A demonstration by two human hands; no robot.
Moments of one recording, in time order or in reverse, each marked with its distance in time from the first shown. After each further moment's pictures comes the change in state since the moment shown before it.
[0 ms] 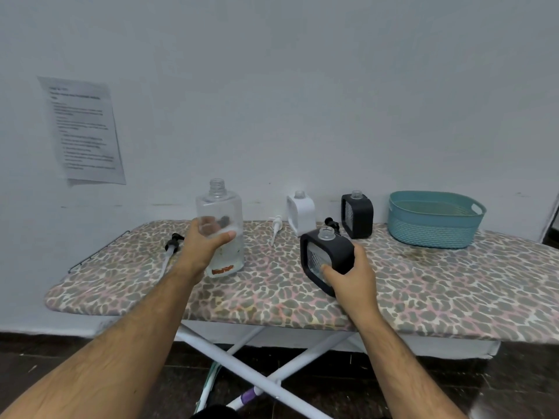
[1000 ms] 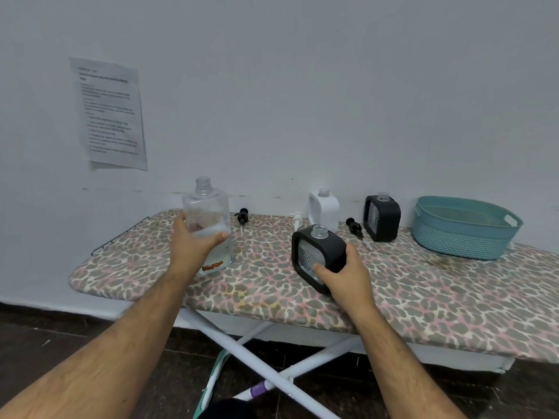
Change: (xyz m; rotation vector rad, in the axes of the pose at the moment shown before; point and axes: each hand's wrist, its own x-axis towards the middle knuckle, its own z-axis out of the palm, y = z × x) left_hand 0.007 -0.022 -0.063 0.191 0.230 0.045; right_hand 0.005 -0.010 0.051 -0.140 -0.147 0.018
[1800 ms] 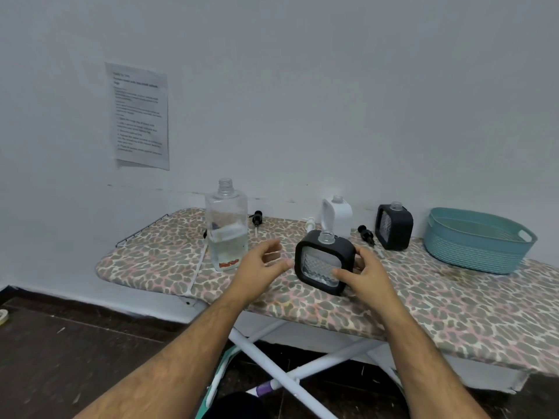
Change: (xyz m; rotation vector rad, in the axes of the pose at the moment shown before) left_hand -0.074 0.012 0.050 -0.054 -0.452 0.080; right_hand 0.005 -0.004 -0.023 0.178 -0.199 0.060
